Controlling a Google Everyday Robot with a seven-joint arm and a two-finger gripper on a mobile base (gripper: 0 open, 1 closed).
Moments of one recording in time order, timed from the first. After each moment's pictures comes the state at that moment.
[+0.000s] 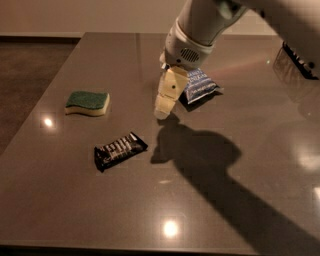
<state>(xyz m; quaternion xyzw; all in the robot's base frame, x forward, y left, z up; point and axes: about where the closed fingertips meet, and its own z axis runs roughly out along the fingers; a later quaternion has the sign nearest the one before) 0.553 -0.014 0.939 -0.67 0.71 0.10 0.21</state>
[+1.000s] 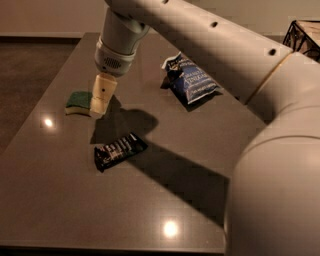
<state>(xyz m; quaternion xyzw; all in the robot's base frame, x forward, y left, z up) 0.602 0.141 0.892 -0.68 0.69 0.13 0.19</state>
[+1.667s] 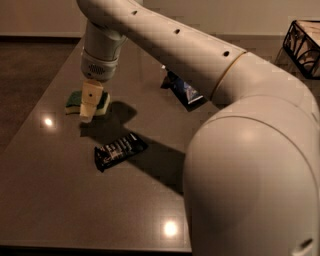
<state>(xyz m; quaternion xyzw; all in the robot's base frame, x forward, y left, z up) 0.619 0.180 0.859 -0.70 0.69 0.12 0.16</state>
